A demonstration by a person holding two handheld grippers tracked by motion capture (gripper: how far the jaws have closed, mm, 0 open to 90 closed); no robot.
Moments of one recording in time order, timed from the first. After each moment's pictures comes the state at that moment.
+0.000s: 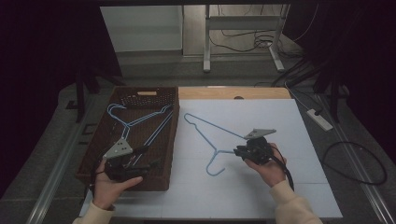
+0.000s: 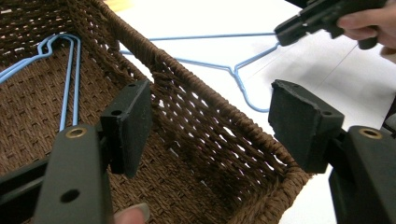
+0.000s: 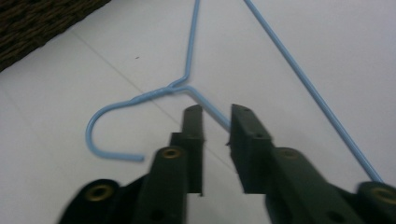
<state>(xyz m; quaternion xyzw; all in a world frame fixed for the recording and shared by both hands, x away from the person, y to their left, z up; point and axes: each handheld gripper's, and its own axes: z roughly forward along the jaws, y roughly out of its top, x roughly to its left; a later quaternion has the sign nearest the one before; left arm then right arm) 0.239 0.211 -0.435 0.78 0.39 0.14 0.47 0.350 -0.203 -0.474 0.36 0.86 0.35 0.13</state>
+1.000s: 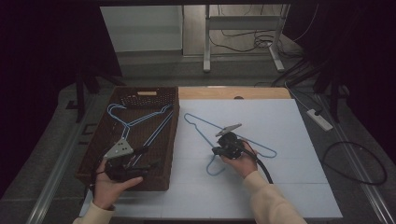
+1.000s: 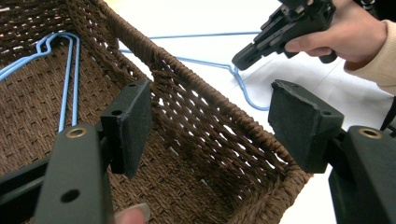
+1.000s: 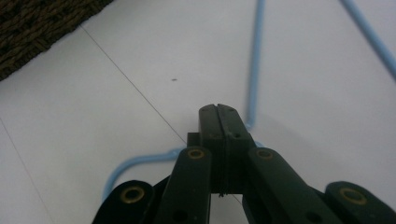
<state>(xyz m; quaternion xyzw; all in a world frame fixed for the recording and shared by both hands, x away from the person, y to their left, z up) 0.240 0.210 -0.437 0.78 0.39 0.14 0.47 0.378 -0.127 -0.503 0.33 0.89 0.31 0.07</state>
